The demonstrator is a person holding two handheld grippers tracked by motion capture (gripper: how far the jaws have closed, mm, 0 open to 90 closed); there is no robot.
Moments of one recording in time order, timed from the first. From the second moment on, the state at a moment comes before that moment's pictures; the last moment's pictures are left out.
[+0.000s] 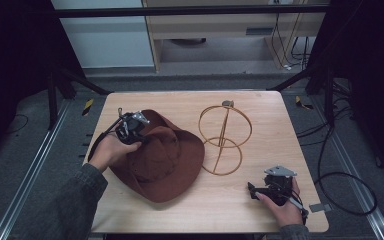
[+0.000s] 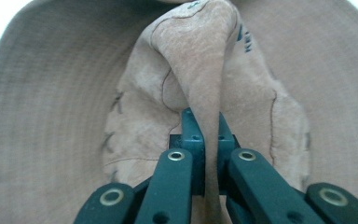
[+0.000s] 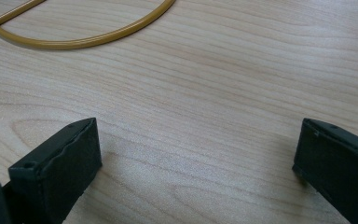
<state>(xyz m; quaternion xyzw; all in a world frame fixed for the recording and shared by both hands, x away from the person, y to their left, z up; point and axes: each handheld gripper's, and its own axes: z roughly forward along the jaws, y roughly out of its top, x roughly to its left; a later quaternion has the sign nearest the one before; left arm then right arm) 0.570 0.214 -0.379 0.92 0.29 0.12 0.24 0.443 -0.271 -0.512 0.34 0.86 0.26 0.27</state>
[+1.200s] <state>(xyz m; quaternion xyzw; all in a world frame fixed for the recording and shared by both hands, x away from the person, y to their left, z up) 0.518 0.257 -0.316 0.88 0.30 0.19 0.31 0.446 -0.272 -0.512 0.34 0.87 0.26 0.26</state>
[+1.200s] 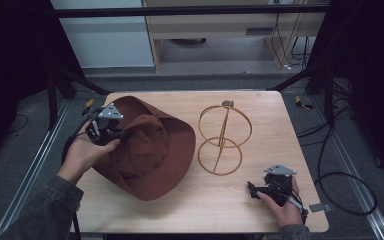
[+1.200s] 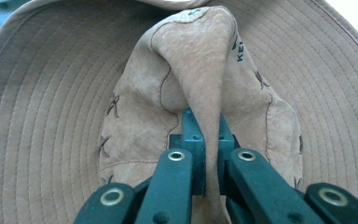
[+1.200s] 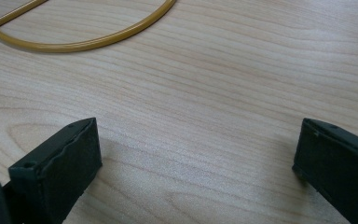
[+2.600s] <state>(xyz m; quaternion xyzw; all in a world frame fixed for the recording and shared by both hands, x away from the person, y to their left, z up) 0.450 0.270 -0.231 0.85 0.26 0.26 0.38 0.446 -0.271 -0.512 0.34 0.86 0.26 0.27</state>
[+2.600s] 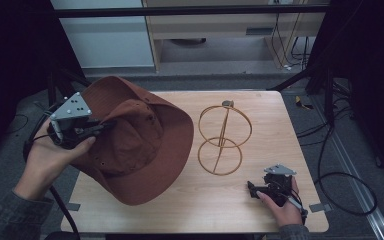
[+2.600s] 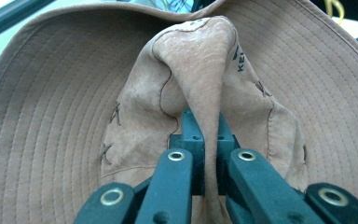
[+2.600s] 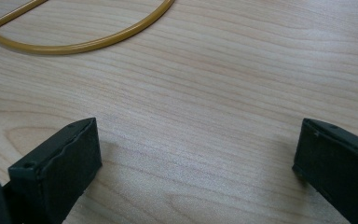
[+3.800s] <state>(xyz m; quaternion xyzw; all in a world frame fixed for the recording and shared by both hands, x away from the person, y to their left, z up) 0.465 0.157 -0.203 0.87 0.17 0.23 0.41 0.446 -0.271 -0.512 0.34 0.87 0.26 0.27</state>
